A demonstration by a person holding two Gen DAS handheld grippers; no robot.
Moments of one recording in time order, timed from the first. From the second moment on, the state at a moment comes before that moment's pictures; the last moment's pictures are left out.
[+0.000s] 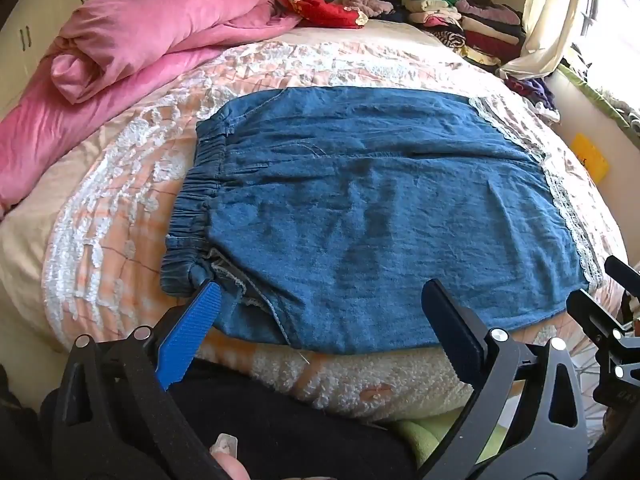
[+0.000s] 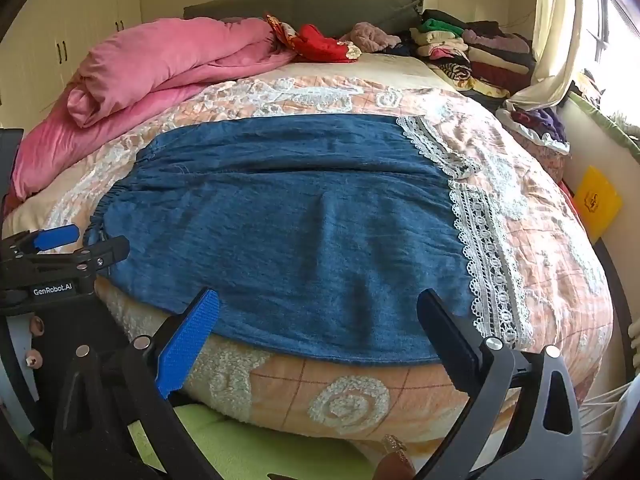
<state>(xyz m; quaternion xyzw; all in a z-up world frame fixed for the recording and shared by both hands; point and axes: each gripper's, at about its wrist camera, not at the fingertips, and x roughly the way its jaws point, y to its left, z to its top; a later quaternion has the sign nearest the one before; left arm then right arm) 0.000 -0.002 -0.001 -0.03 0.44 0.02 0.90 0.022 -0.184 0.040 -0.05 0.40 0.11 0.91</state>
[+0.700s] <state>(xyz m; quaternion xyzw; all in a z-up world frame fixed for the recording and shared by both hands) -0.005 0.000 0.007 -0.03 0.43 0.02 0.90 0.022 -0.186 0.040 -0.05 0.41 0.11 0.91</state>
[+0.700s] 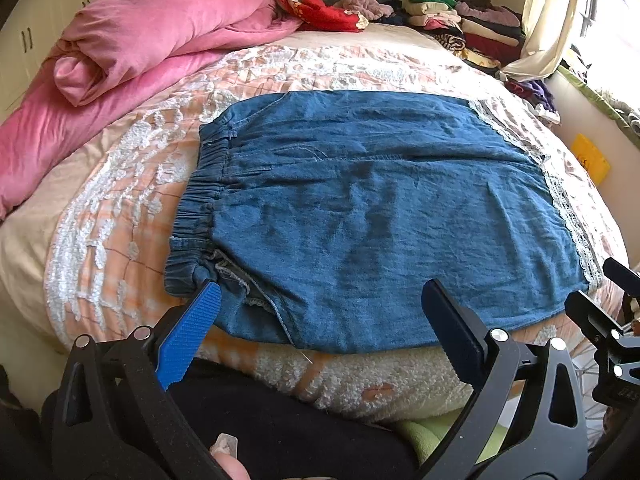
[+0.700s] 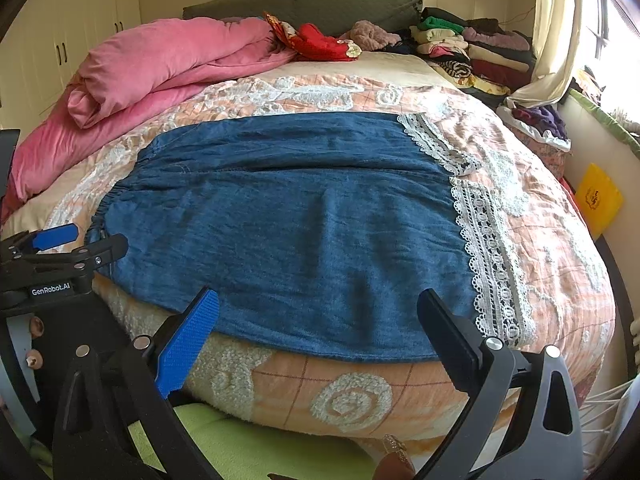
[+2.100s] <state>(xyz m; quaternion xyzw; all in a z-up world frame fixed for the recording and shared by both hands) -0.007 0.002 0.010 -0.03 0.43 0.03 0.90 0.033 -0.180 0.037 -0.05 0.41 0.12 0.90</state>
